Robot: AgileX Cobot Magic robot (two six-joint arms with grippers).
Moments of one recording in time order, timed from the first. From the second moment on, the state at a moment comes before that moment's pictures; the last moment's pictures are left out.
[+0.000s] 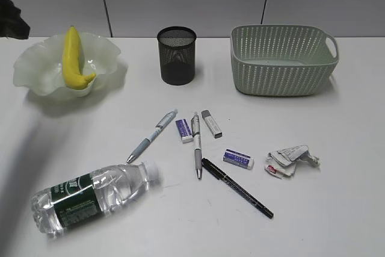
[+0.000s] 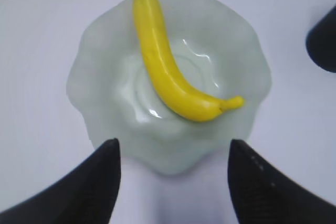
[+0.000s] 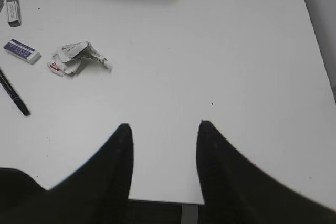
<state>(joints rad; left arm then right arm) -0.02 1.57 -1.14 -0.29 0.50 0.34 0.03 0.14 -0.51 0.02 1.02 -0.11</state>
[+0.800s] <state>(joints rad) -0.02 0.78 -1.07 -0.21 1.11 0.13 0.03 0.14 -0.51 0.03 1.02 -0.07</state>
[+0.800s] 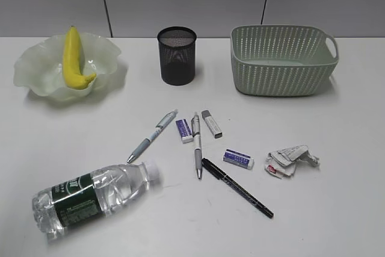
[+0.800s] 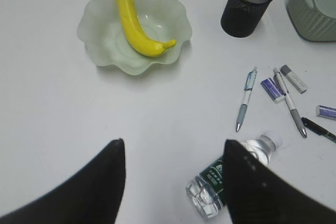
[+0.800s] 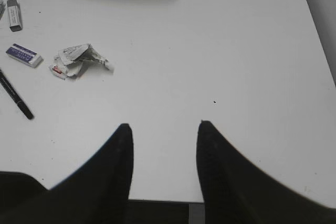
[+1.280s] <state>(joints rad) -0.06 0.26 -0.58 -0.17 1.10 0.11 0.05 0.14 -0.51 0.03 1.02 -0.06</state>
